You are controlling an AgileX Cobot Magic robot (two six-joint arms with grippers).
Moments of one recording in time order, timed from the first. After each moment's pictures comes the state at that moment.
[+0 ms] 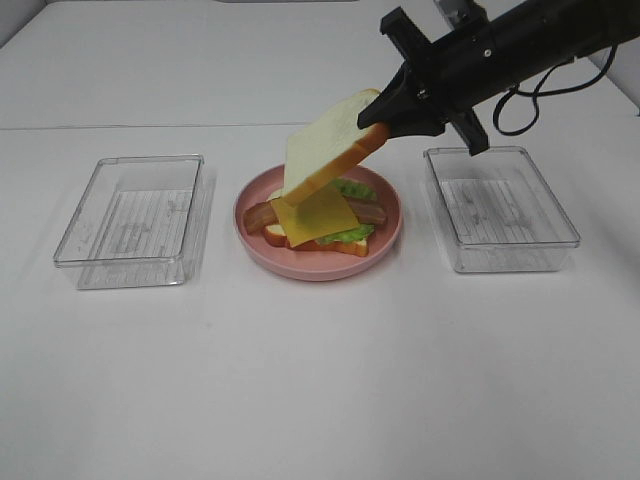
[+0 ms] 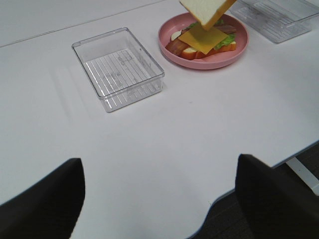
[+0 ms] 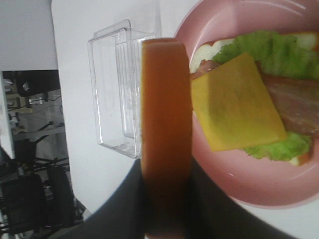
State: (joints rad) left arm -0.37 0.00 -0.50 -0.06 1.05 0.04; right arm 0.17 2.03 -1.44 1.10 0.88 -0.32
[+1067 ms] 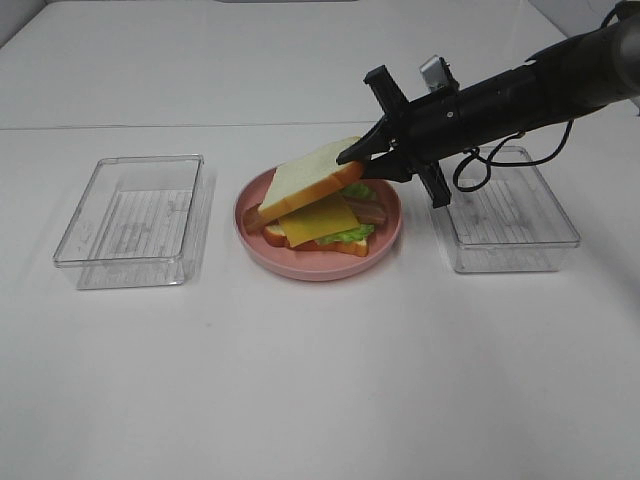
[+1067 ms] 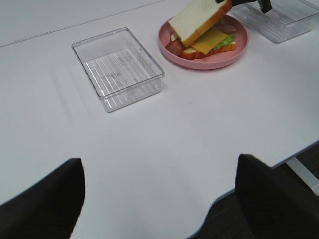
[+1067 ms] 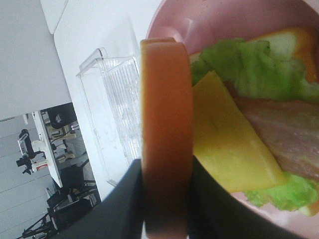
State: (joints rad) left arm -0.37 0.00 -0.50 -0.06 1.05 0.04; right arm 0.18 2.20 -1.42 1.33 0.80 -0.38
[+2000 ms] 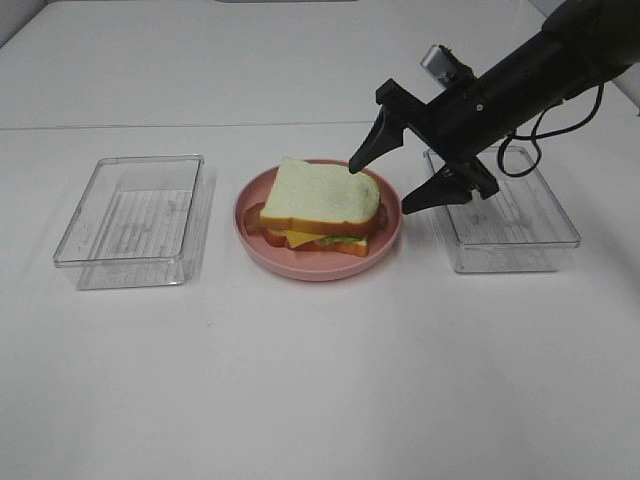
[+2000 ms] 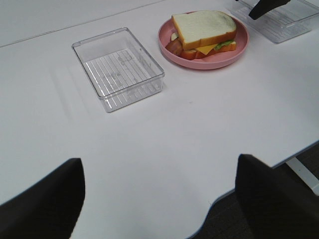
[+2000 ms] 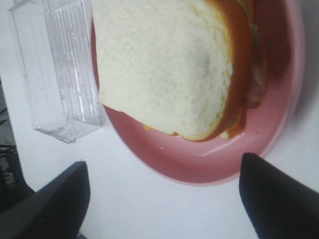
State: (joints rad) left arm -0.37 0.00 -0.50 -0.06 1.05 0.04; right arm 0.18 2.08 -1.42 0.90 0.89 -0.26
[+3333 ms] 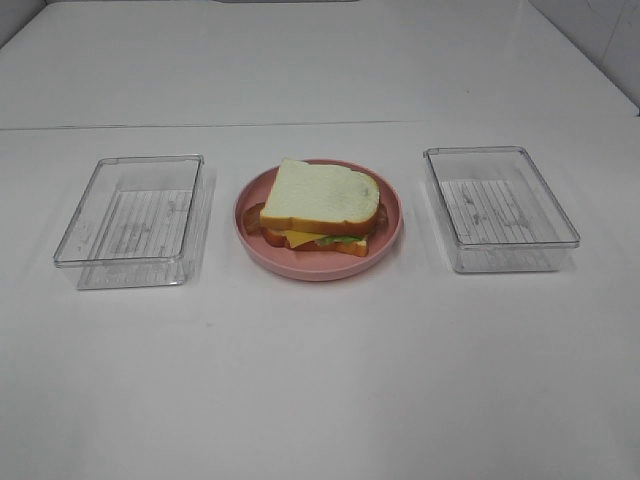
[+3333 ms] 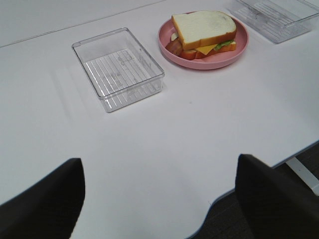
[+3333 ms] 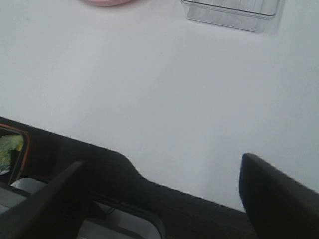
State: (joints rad) left arm -0.37 0.00 -0.50 -0.06 1.05 0.04; right arm 0.18 0.59 -0.70 0.21 1.13 -0.14
